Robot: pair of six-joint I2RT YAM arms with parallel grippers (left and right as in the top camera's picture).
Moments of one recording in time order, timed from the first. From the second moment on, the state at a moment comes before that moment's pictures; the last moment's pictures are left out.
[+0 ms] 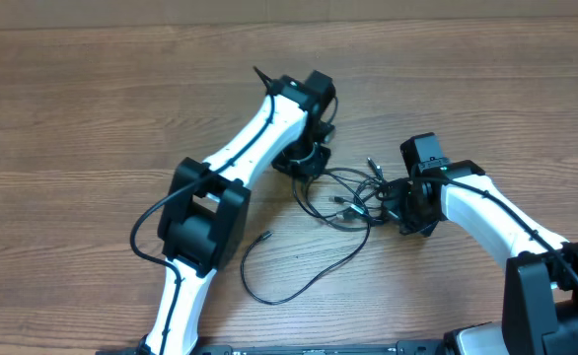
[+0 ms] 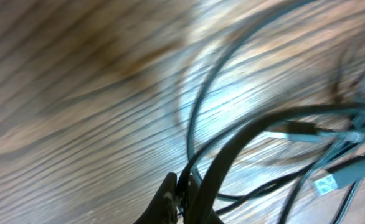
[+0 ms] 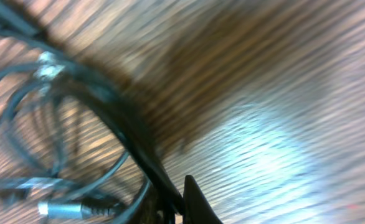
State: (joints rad) left arm -0.53 2.27 1.91 -1.28 0.18 -0.06; right arm 0.21 1.61 0.89 -0.76 -0.09 0.85
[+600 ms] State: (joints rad) left arm -0.36 2.06 1.93 -1.31 0.10 -0.06; right arm -0.01 1.61 0.90 -0.85 0.09 0.82
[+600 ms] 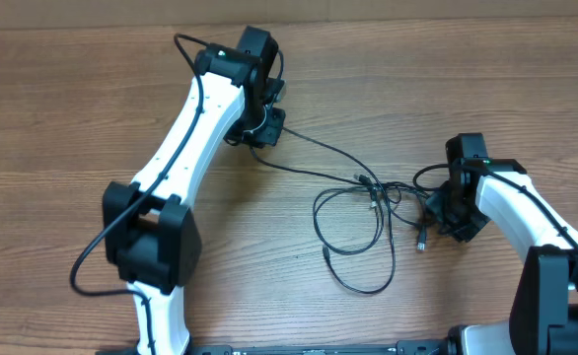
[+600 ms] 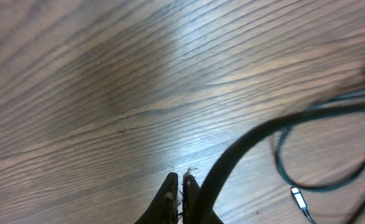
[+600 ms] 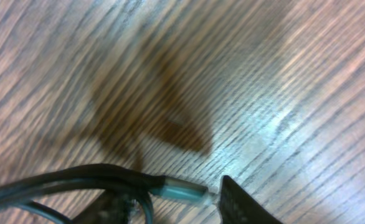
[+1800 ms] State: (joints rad) left arm -0.06 1.69 1.93 -1.16 0.21 -0.12; right arm -0.02 1.61 0.90 -0.85 0.11 0.82
